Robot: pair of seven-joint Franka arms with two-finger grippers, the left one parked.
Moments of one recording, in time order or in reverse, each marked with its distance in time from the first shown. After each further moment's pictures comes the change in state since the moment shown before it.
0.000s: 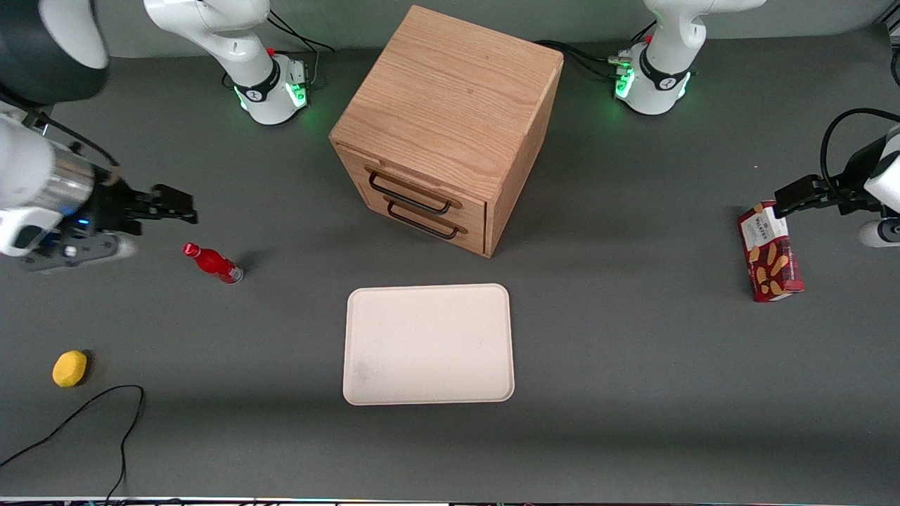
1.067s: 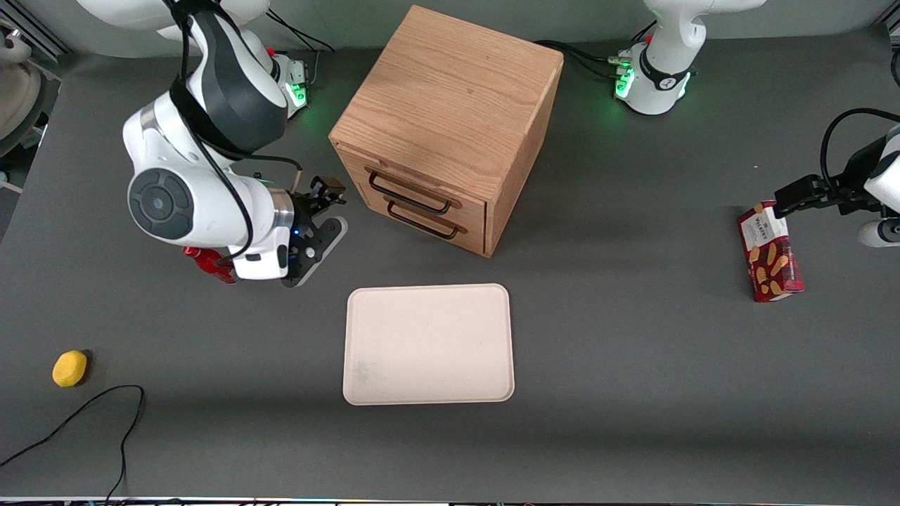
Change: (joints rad) arm 0.238 0.219 0.006 0.067 0.238 0.021 -0.367
